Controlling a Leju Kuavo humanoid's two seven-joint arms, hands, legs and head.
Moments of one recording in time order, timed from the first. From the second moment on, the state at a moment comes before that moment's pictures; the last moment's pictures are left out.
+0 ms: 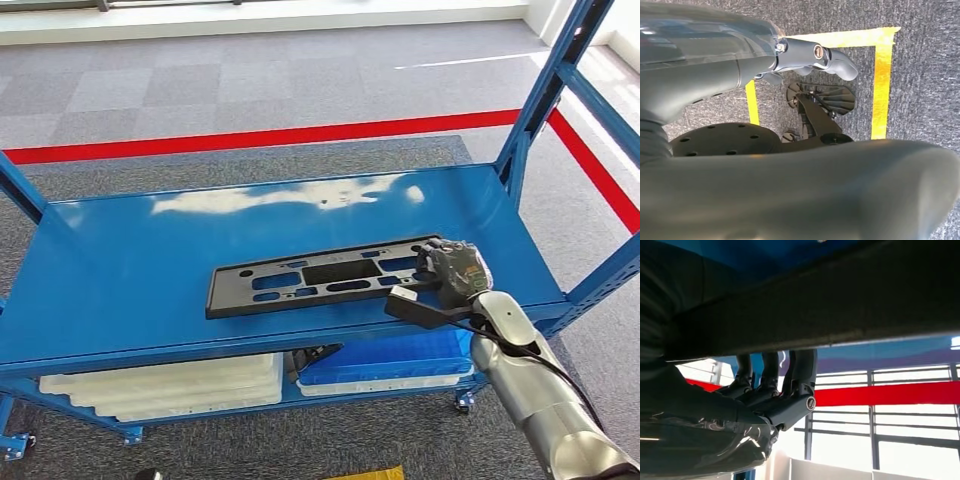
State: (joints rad) left arm -0.10 -0.23 1.28 -0.23 -0.98 -0.23 -0.26; right arm -0.47 -0.19 0.31 -1.01 1.09 -0.18 -0.23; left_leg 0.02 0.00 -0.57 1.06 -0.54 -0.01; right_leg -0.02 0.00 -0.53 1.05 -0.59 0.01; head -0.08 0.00
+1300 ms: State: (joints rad) left arm -0.09 -0.23 1.25 -0.23 -0.99 -0.25 -0.42; right arm -0.23 -0.15 0.05 -1.77 0.39 0.11 -0.34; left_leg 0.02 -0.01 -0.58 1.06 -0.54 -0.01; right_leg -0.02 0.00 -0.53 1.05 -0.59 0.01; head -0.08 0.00
